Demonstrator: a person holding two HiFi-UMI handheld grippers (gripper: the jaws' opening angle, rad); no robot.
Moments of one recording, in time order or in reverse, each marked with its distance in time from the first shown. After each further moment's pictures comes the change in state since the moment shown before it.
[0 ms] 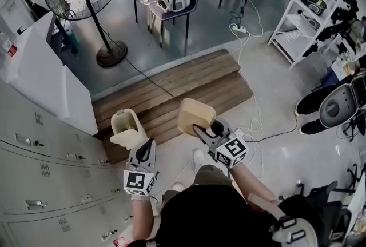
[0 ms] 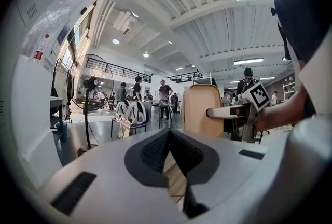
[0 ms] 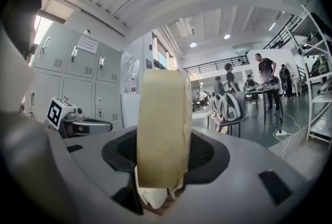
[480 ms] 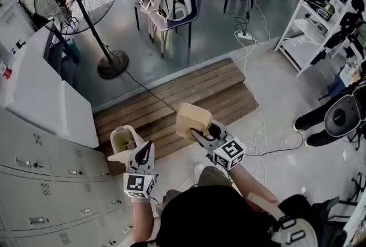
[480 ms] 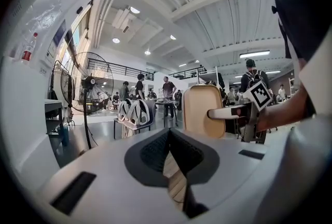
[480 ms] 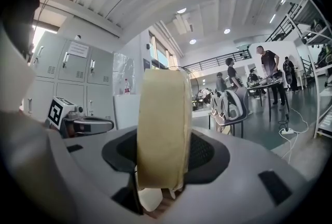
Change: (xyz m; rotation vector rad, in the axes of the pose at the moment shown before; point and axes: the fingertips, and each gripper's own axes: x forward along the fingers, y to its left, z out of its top) left arm 0.124 0.022 0.017 0.021 0.042 0.059; right arm 0.059 -0.116 0.012 0.039 0.006 0.055
